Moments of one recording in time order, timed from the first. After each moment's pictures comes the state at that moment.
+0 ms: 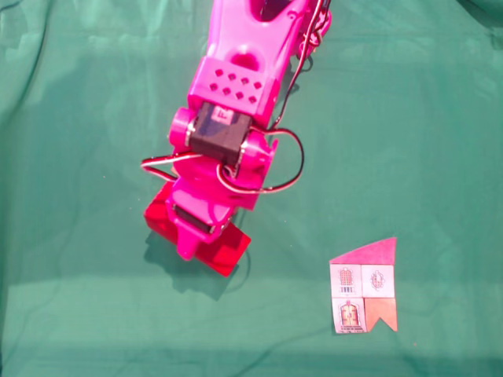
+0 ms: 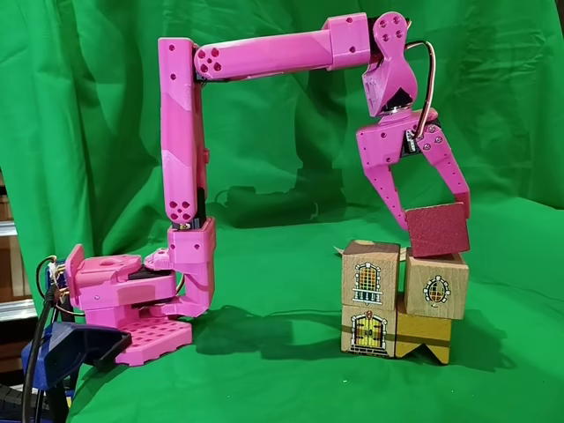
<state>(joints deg) 16.8 86.1 80.1 79.2 14.2</state>
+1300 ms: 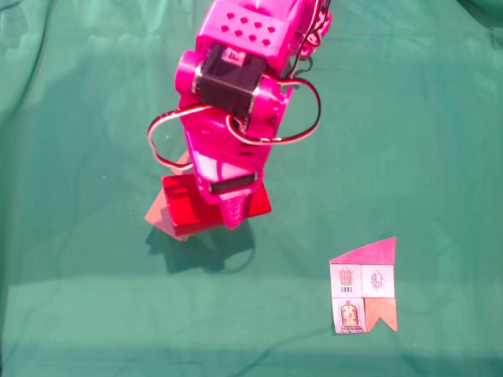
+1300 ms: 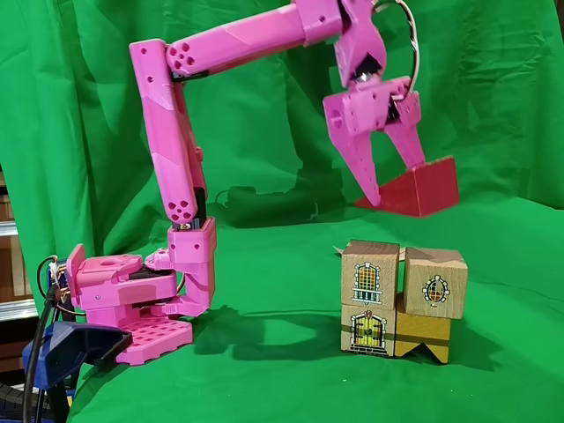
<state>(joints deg) 17.5 96.1 80.1 90.7 -35.7</state>
